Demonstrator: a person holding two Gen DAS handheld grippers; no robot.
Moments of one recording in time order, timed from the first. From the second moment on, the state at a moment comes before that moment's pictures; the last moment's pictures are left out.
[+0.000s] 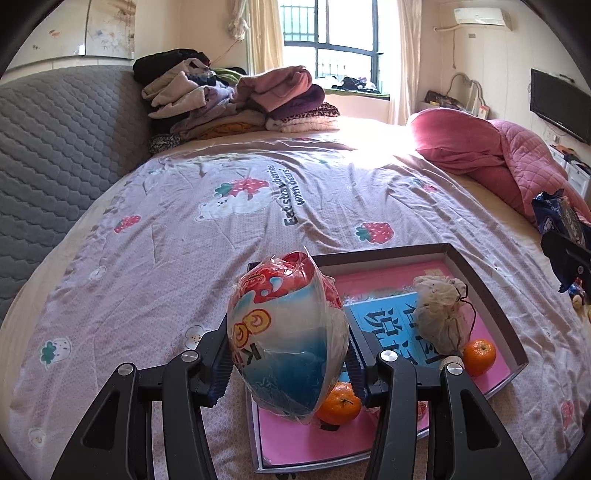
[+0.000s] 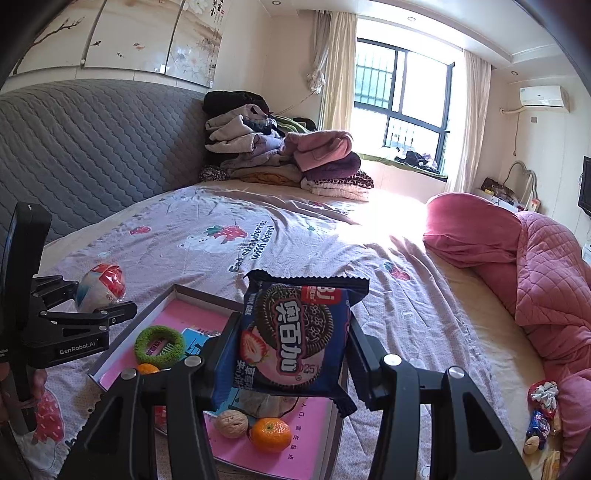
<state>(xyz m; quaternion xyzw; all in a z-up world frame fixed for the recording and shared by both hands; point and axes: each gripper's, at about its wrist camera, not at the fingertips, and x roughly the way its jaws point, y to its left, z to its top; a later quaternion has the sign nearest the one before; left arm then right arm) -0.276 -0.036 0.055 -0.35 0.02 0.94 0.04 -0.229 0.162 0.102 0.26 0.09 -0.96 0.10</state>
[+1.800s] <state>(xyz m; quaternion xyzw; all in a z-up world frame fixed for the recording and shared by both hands) -0.309 -0.024 -0.021 -0.44 0.04 0.90 0.07 -0.282 0.151 -0.011 0.39 0.11 -0.91 0.13</state>
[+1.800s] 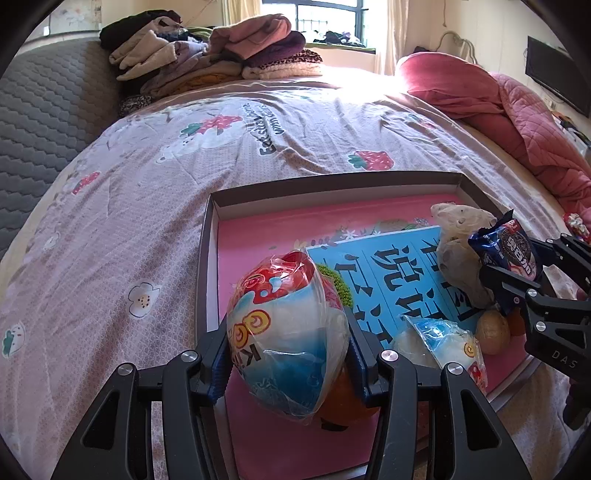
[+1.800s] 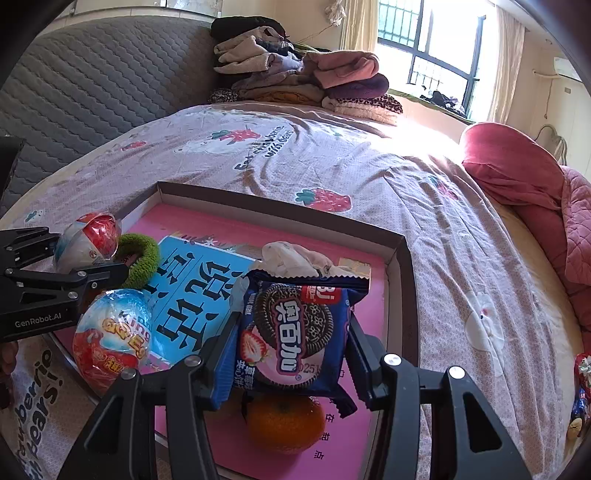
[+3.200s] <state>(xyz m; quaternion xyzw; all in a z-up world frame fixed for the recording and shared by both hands) -0.291 -0.021 -0.002 -0.43 0.03 0.90 0.05 -0.272 0.147 0.006 0.38 0.11 -0.91 0.12</state>
